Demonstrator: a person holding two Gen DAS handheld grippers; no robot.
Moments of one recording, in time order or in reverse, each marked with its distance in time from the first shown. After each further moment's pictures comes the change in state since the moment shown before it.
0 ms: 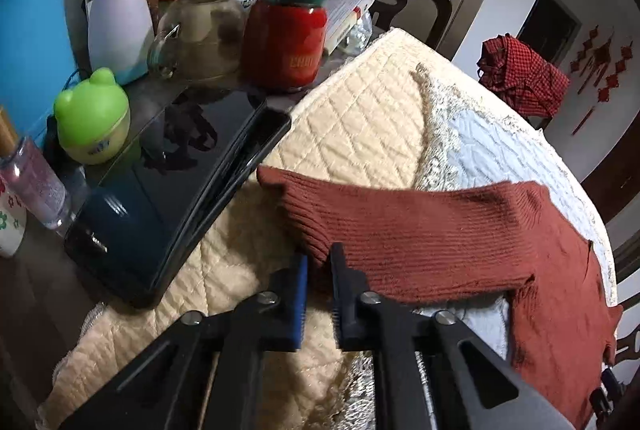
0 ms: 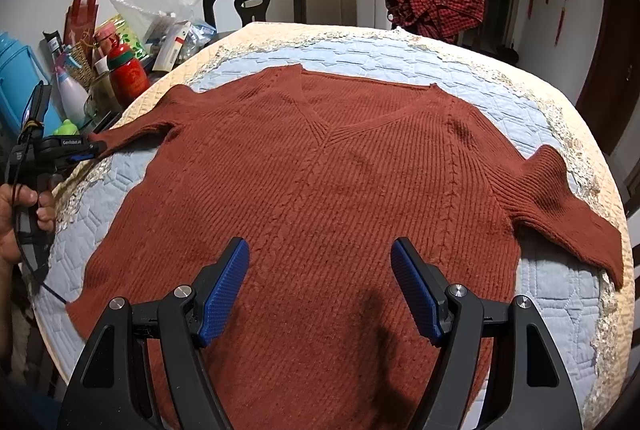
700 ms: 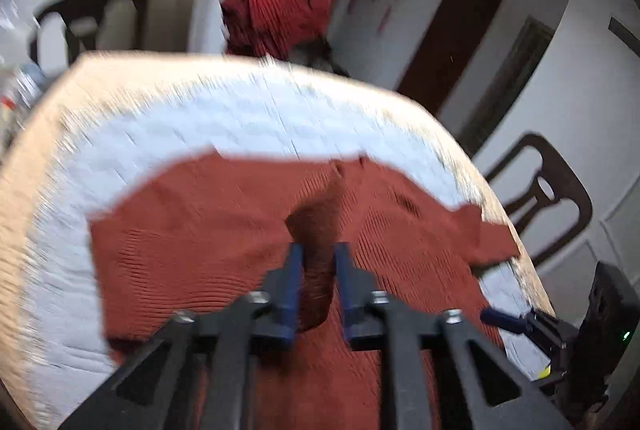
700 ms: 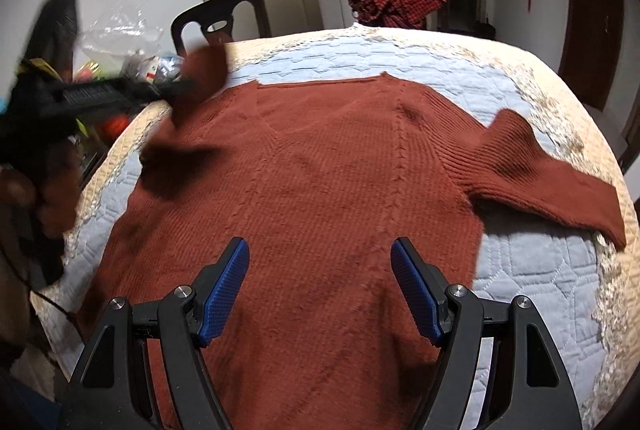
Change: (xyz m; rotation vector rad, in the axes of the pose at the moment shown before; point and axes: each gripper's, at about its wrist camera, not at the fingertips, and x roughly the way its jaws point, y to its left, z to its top) left arm -0.005 -0.256 -0.021 0.531 0.150 -0.591; right arm -0.009 -0.045 -0.005 0.171 -0.024 0.012
